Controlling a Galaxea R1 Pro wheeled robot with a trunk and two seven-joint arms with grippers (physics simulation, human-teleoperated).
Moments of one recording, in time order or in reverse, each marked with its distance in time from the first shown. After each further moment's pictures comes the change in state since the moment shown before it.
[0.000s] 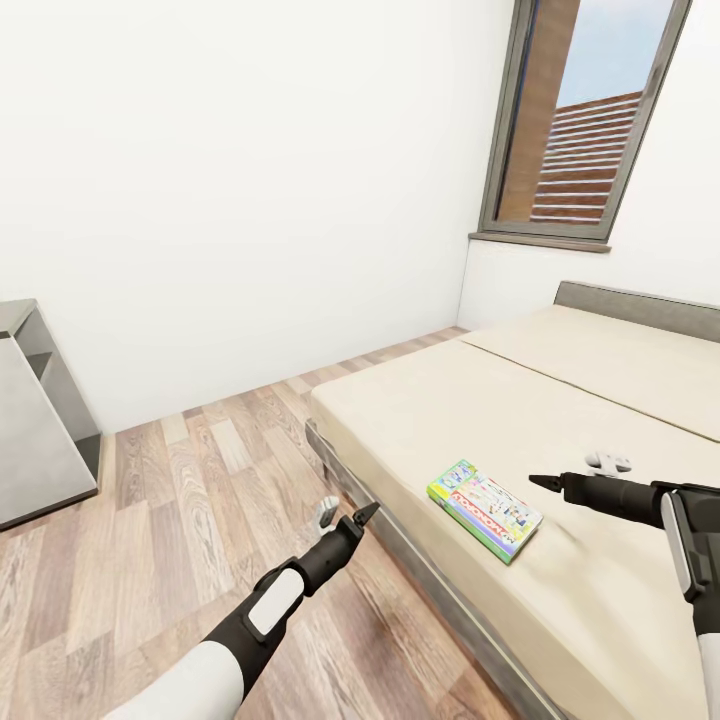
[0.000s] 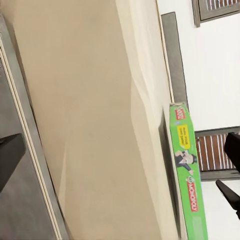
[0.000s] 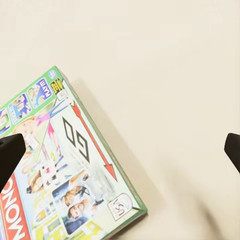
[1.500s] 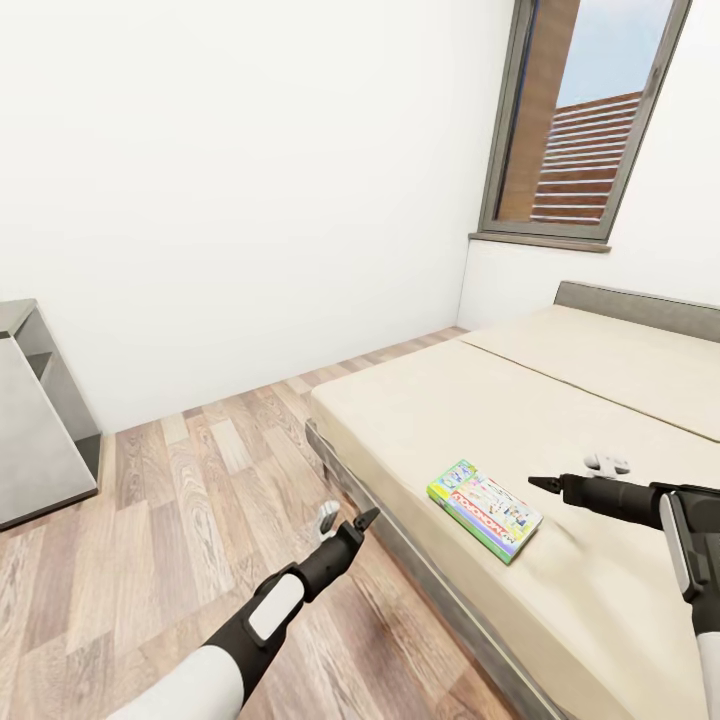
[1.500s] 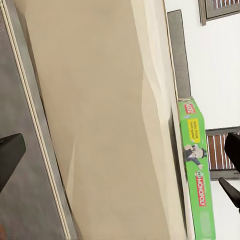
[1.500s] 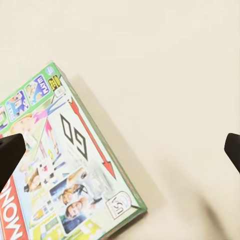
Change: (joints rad) left arm 0.007 -0.002 0.000 0.017 0.000 0.001 0.000; right arm -0.003 -0.001 0.001 0.020 -0.001 -0.002 0.001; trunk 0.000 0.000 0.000
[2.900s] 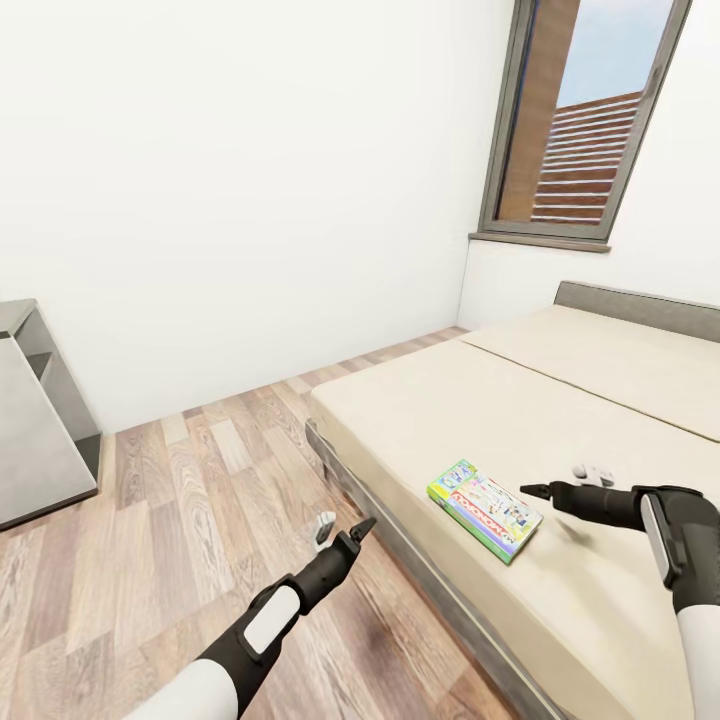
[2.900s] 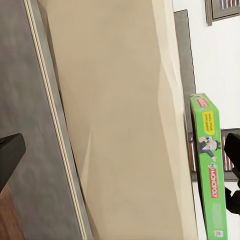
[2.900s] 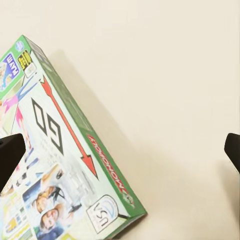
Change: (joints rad) left arm 0.032 0.011 0.001 -0.004 -0.003 -0.006 -0.008; right arm -0.081 -0.001 0.003 0.241 0.007 -0.017 -0.007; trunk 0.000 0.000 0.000
